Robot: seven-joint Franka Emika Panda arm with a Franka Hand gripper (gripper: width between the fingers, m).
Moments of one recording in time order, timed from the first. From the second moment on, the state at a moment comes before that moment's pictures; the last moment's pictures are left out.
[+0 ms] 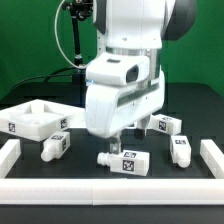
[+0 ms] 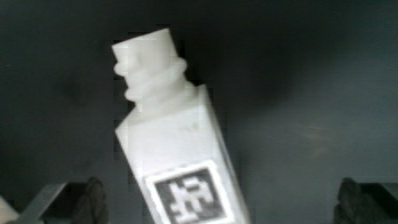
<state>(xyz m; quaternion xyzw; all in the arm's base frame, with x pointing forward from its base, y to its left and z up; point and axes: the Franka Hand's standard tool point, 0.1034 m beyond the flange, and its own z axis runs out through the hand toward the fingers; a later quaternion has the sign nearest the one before) 0.569 -0.002 0.035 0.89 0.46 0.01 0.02</state>
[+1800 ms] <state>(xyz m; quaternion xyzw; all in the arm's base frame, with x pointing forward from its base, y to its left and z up) 0.483 -0.024 0.068 0.92 0.40 0.01 0.02</state>
